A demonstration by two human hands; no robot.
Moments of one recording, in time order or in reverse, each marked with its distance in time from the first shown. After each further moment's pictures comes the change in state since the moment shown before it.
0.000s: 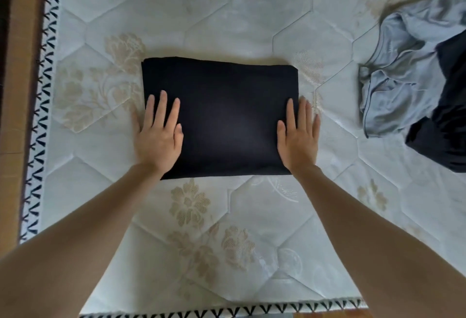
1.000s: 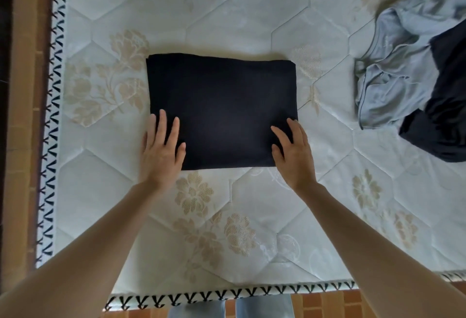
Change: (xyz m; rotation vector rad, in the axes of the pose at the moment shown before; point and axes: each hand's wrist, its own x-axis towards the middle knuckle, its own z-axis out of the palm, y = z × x) left_hand -0.053 0.005 -0.012 -0.211 -0.115 -0.060; right_hand -0.062 -0.004 -0.023 0.325 0.006 -0.142
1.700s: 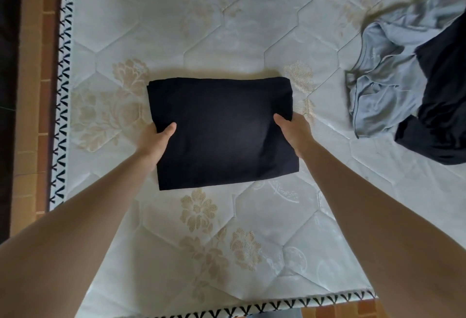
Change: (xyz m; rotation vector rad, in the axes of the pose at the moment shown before) left_hand 0.082 0.006 -0.057 -0.864 -0.173 -0.586; right_hand 0.100 -0.025 -0.048 0.621 -0.223 0.701
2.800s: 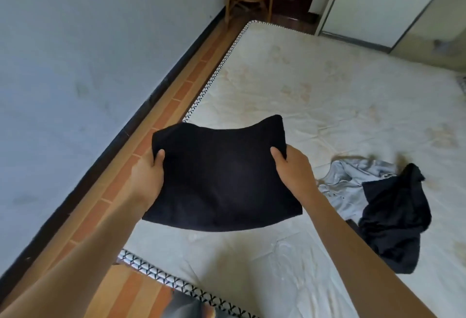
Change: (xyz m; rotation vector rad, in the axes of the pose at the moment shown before) left_hand -0.408 0.125 -0.109 -0.074 0.588 0.245; right_hand -0.305 -0.150 -0.193 -0.361 -0.036 -0.803
